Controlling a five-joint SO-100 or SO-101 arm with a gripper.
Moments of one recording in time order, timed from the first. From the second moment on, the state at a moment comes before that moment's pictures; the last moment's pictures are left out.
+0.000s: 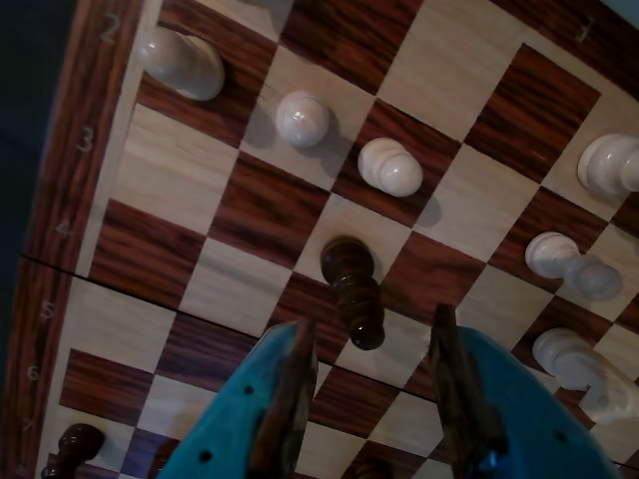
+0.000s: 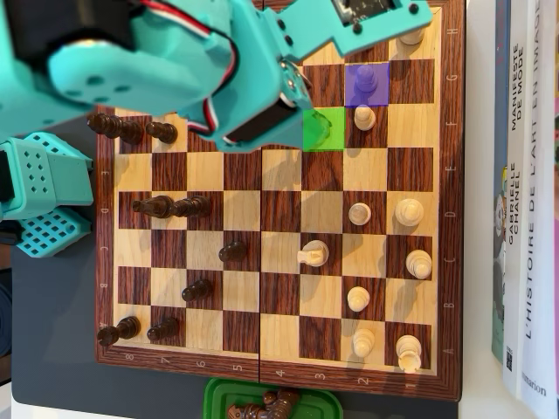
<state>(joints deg) -15.4 81.6 79.5 73.6 80.0</state>
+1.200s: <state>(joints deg) -15.3 72.9 78.8 73.5 80.0</state>
